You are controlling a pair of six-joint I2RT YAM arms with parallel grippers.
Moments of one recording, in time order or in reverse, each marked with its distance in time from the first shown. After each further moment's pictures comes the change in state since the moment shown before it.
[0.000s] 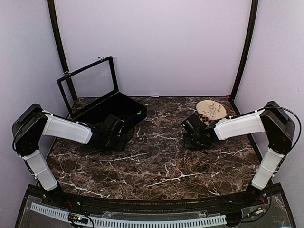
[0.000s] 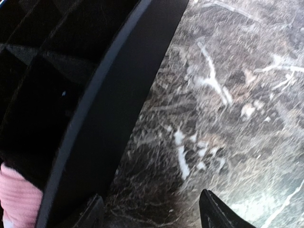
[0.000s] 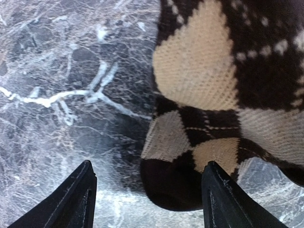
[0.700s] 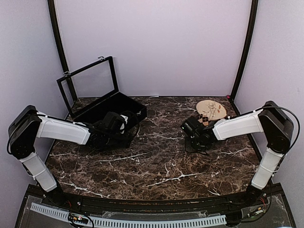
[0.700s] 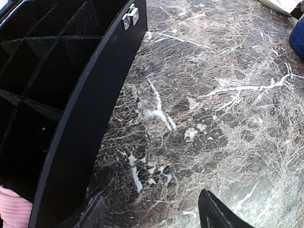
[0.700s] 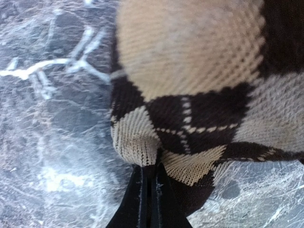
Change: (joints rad) left arm -0.041 -0.061 0.002 0.084 0.079 0.035; right arm 0.011 0.019 0.003 -0.076 -0.021 -0.022
